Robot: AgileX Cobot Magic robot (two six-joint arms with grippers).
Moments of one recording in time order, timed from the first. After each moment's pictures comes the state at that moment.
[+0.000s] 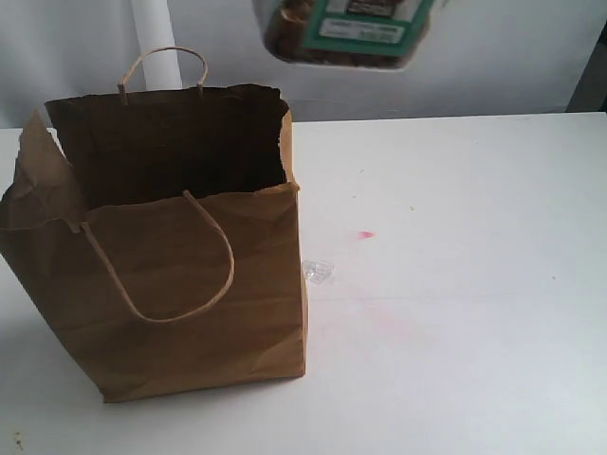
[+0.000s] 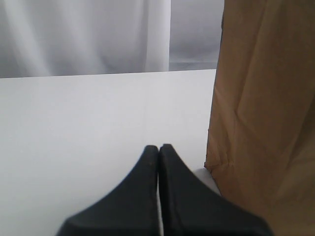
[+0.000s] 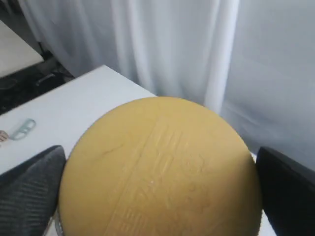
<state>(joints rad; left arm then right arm) 0.02 0.00 0.00 0.23 0.32 -0.23 0.22 1.32 -1.84 0.36 1.01 -0.25</state>
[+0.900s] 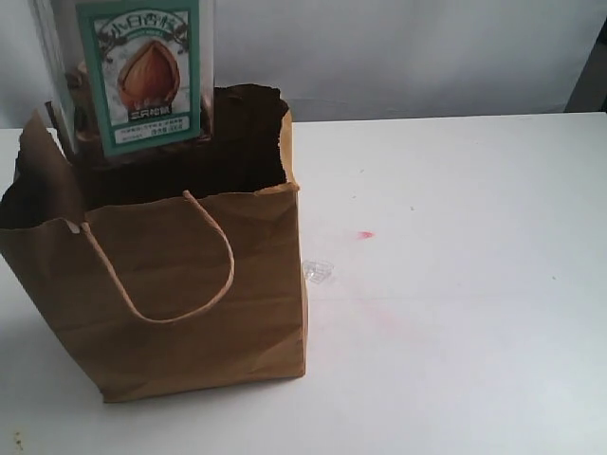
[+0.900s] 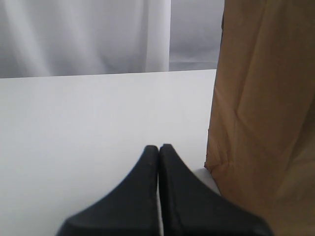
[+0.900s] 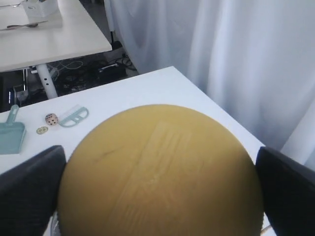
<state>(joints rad) 0.02 0.00 0.00 0.23 0.32 -0.23 0.48 1.63 -1.84 0.49 0.72 -0.48</state>
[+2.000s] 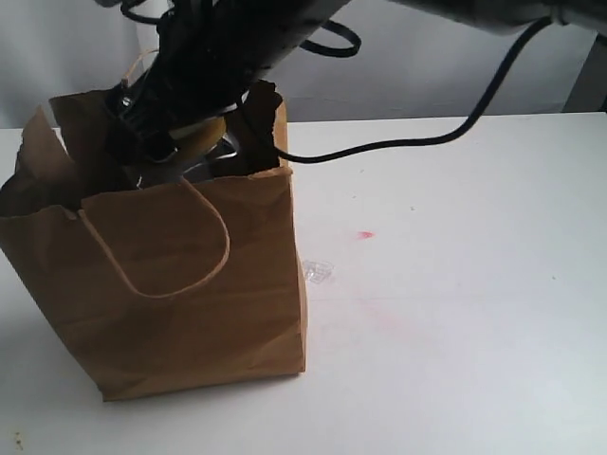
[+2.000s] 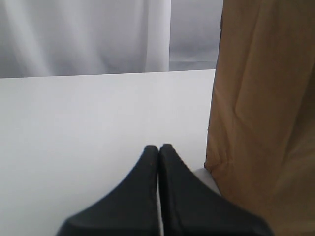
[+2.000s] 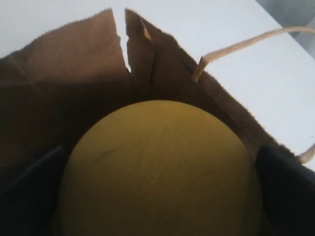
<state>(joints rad) 0.02 0.00 0.00 0.23 0.32 -0.23 0.48 1.93 -1.84 0.31 0.83 -0.47</state>
